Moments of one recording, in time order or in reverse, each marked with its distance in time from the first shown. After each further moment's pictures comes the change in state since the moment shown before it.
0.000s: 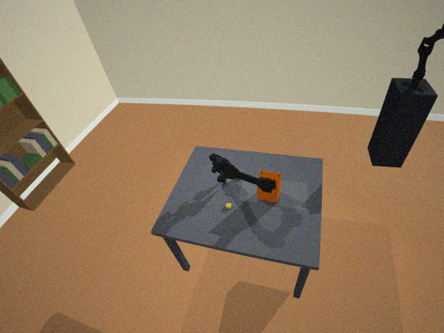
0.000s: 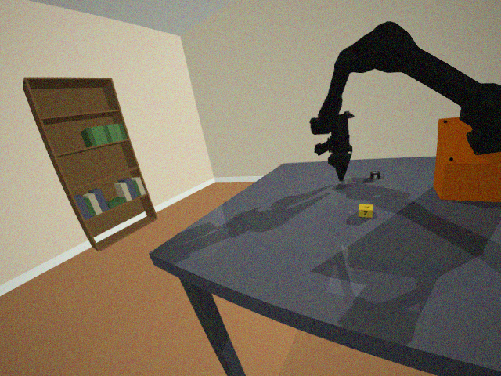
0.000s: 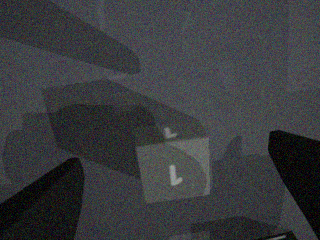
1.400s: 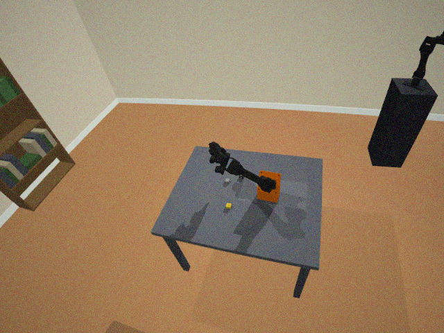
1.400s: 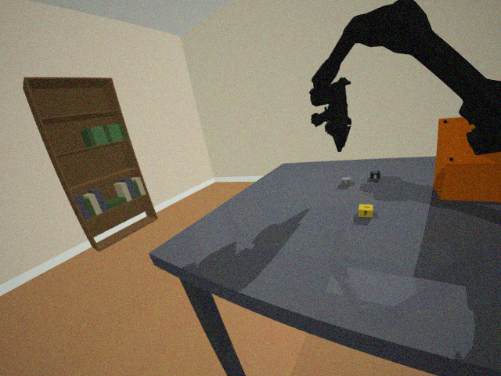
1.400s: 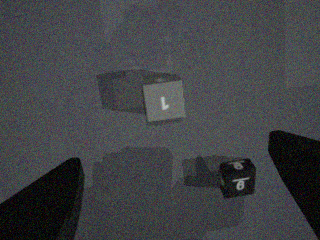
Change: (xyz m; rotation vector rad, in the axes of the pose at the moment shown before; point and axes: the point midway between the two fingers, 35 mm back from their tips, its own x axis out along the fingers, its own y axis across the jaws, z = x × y) arm -0.102 0.002 -0.001 0.013 0.000 0.001
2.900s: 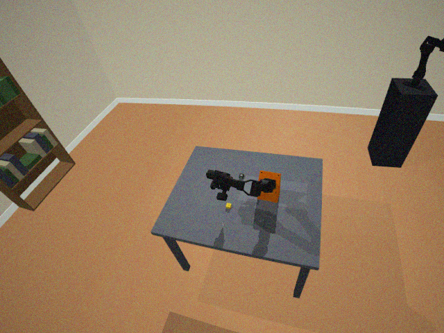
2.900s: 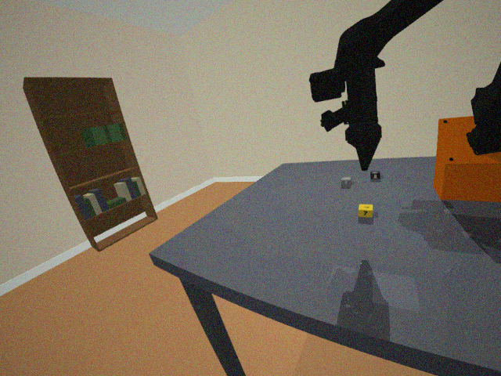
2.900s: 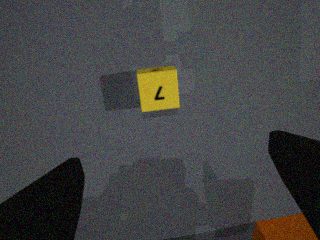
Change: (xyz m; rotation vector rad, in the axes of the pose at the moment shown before) arm 0.000 0.221 -0.081 -0.012 0.005 0.002
